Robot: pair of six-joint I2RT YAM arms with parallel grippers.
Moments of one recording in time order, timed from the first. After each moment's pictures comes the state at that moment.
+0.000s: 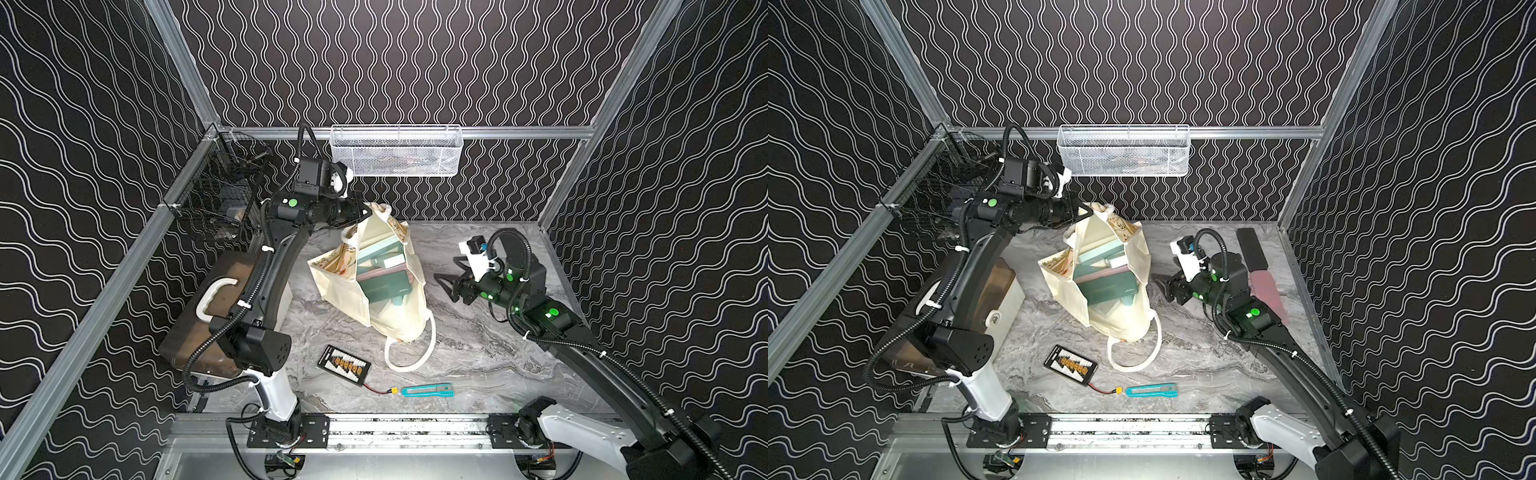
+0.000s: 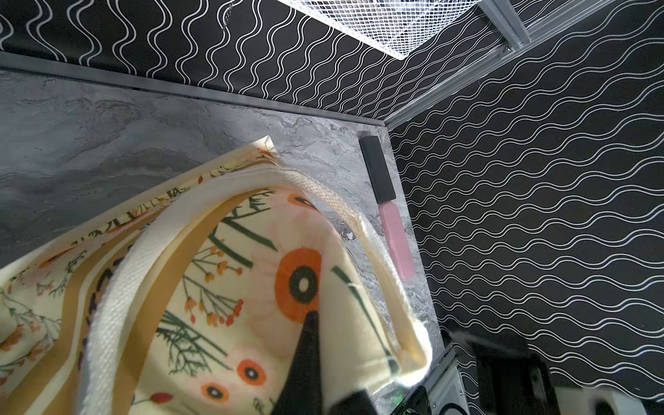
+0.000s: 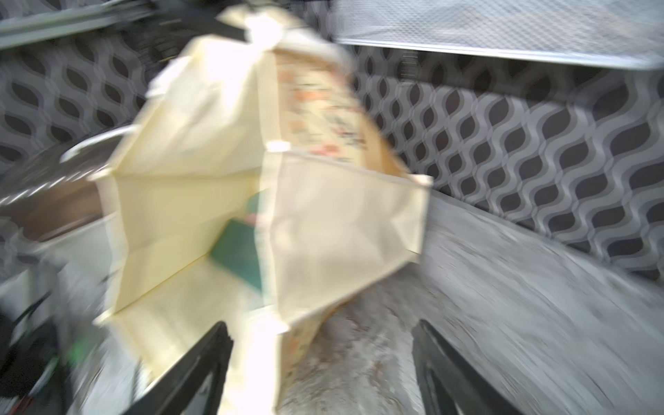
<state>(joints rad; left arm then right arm) -0.19 1.79 2.14 -0.99 0.48 -0.49 0.54 1.06 0.97 -0.20 -0.33 -0.06</state>
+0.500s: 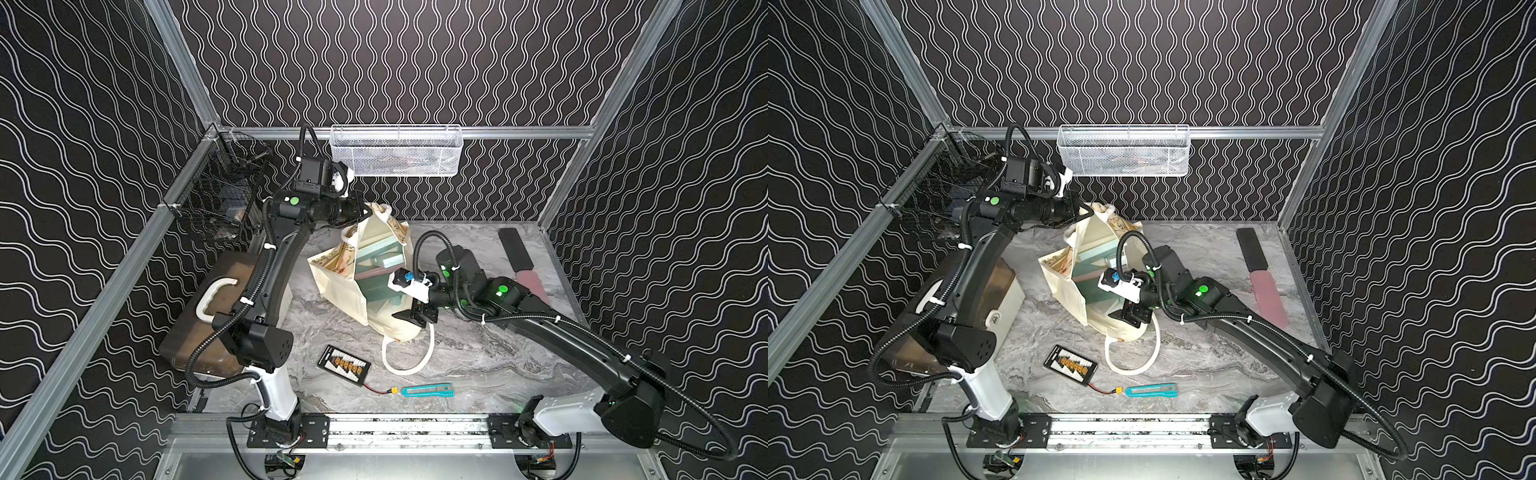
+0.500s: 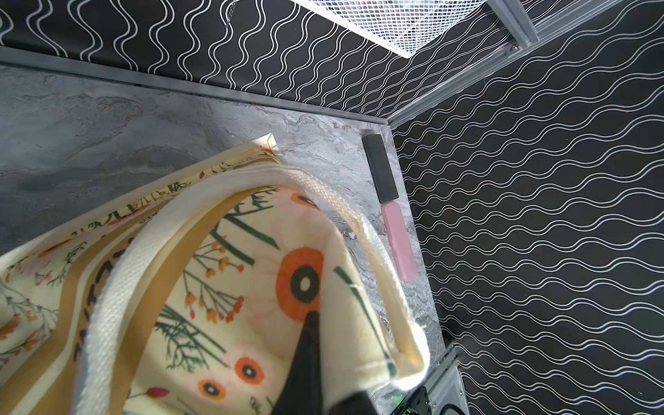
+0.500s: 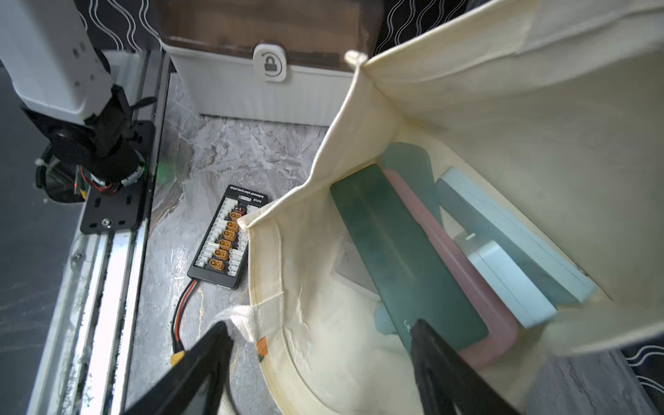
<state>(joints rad) -0.19 1.81 2.17 -1.02 0.48 -0.49 0.84 1.41 1.30 -0.56 -0.31 -0.51</state>
